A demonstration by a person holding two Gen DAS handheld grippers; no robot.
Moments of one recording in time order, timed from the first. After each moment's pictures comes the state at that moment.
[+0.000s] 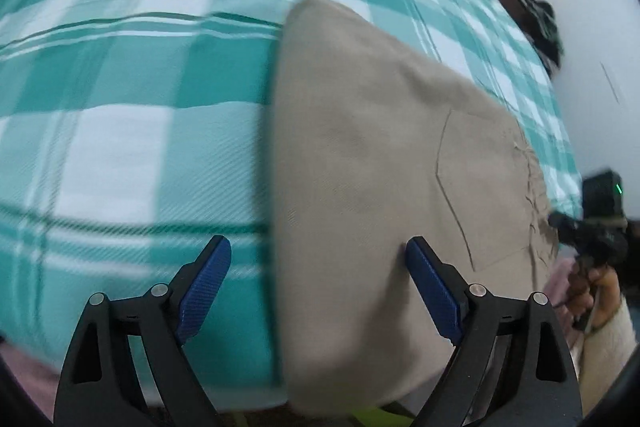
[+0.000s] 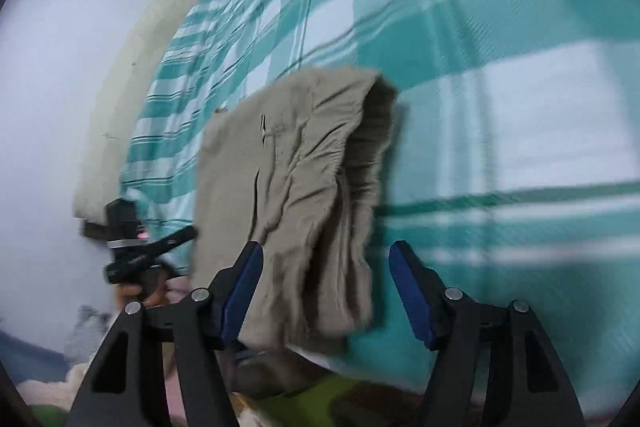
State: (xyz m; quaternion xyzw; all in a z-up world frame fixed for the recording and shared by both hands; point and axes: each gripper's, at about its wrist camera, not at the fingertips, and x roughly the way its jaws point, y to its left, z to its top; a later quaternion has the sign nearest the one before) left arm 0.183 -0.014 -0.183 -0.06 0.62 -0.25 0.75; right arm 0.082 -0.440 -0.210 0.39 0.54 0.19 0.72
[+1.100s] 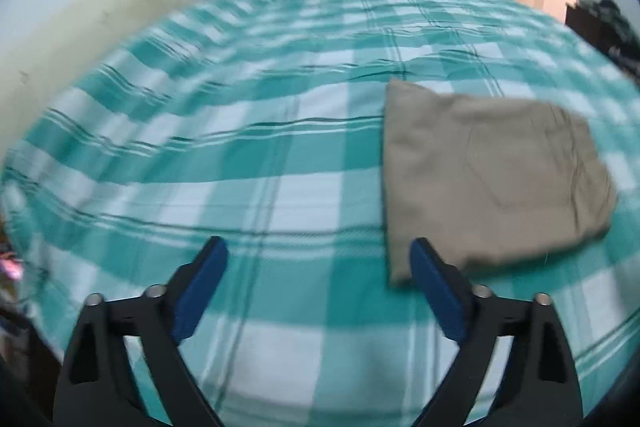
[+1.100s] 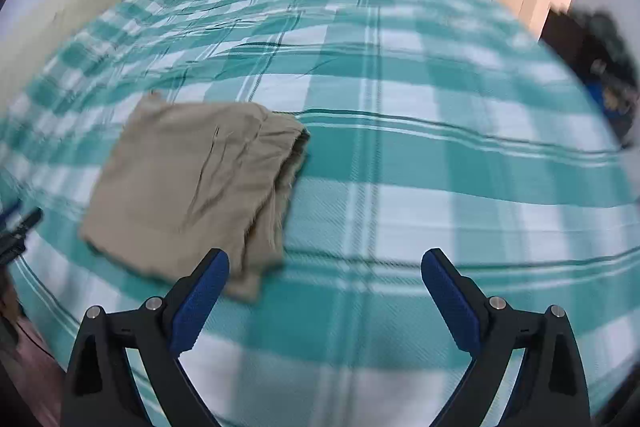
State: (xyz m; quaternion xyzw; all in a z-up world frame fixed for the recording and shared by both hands) left arm 0.219 -0.028 -0.109 0.13 0.40 -0.01 0.91; right arm 0.214 -0.433 -0.100 0.03 0.50 -0.04 0.87
